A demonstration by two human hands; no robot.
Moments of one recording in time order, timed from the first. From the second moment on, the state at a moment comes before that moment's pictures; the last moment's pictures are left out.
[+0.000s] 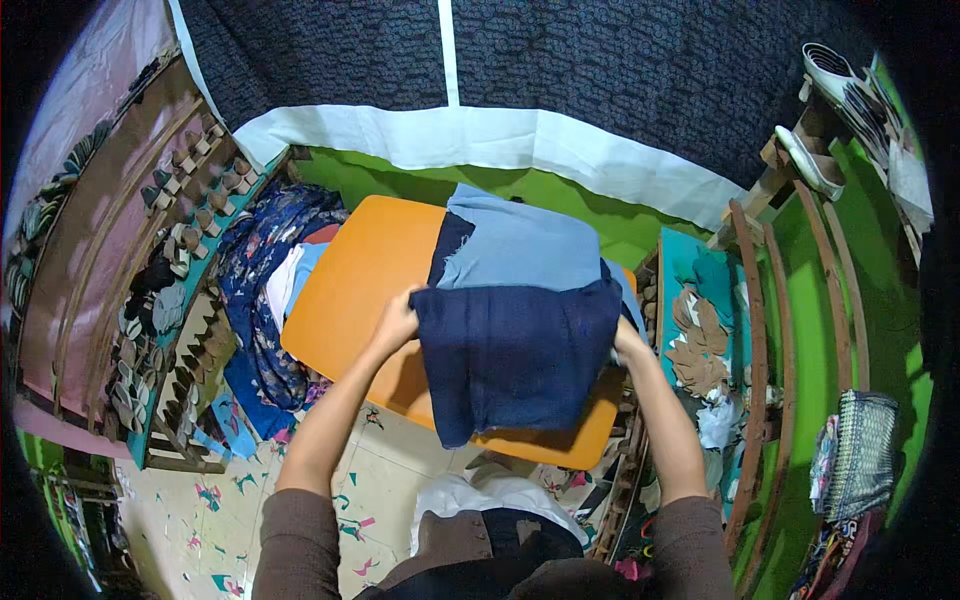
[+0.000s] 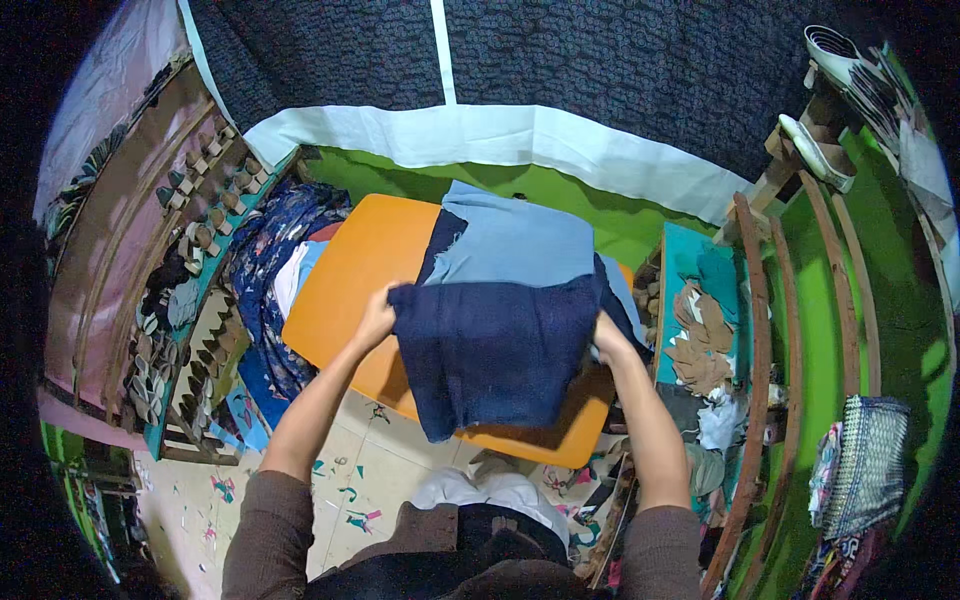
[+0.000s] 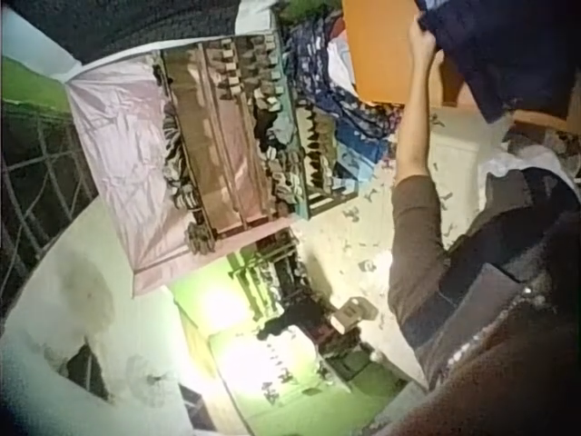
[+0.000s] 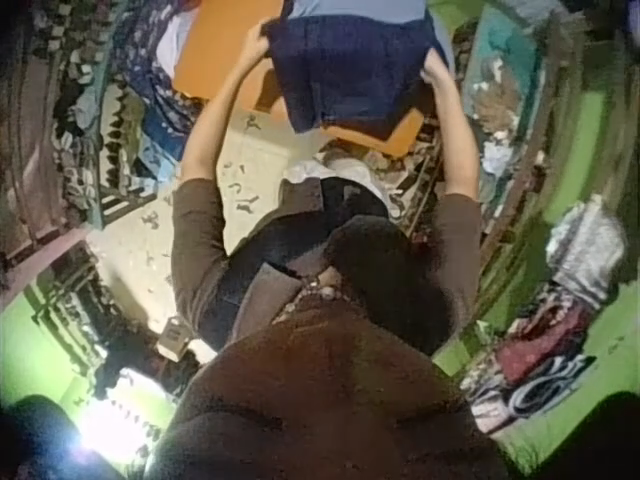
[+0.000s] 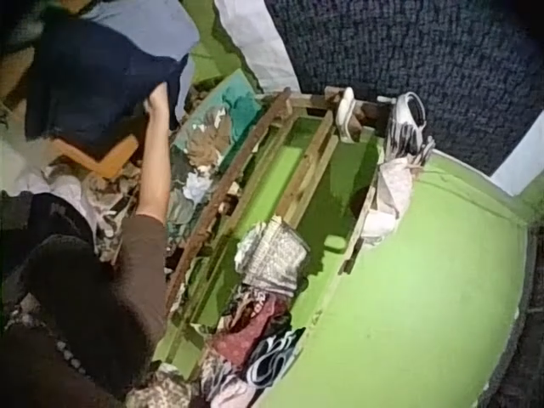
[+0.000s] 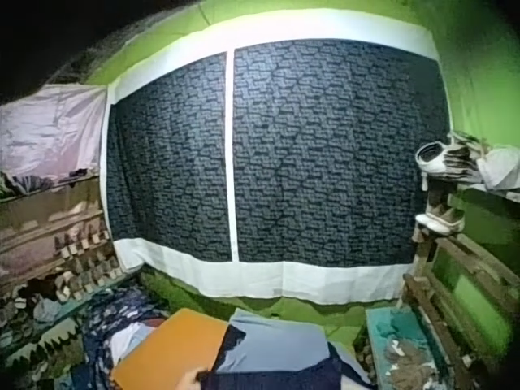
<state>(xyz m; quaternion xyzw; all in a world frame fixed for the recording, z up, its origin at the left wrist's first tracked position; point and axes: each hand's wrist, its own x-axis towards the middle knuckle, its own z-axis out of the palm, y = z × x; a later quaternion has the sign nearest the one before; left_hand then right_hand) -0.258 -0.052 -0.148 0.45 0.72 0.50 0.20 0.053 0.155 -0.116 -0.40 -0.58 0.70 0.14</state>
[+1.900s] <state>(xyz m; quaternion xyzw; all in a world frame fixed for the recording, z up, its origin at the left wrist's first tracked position) -0.368 0.091 -0.175 0.82 0.54 0.13 -0.15 -0.062 0.199 -0.167 -0.41 -0.88 0.10 0.21</state>
